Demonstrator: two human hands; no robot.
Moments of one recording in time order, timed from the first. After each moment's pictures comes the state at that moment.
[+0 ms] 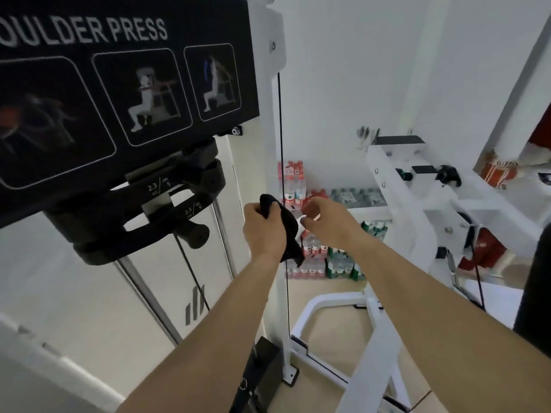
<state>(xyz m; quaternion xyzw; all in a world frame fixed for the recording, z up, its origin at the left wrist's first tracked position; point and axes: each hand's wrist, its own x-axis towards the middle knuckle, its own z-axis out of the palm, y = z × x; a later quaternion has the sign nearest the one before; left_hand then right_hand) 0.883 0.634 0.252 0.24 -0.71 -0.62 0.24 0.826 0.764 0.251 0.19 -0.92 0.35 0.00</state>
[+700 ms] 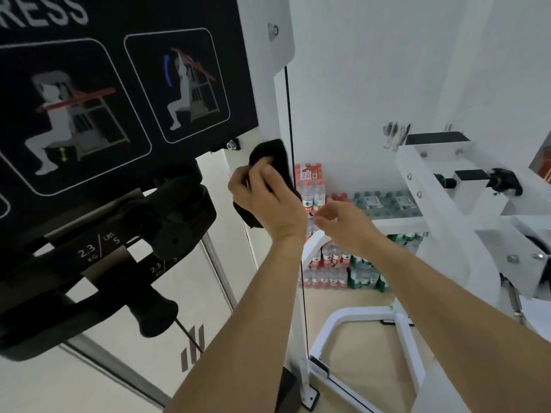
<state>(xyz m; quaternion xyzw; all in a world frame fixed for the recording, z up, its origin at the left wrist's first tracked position) 0.743 0.633 0.265 0.15 -0.63 -0.49 0.59 0.724 0.751 0.235 0.20 -0.89 0.41 -0.02</state>
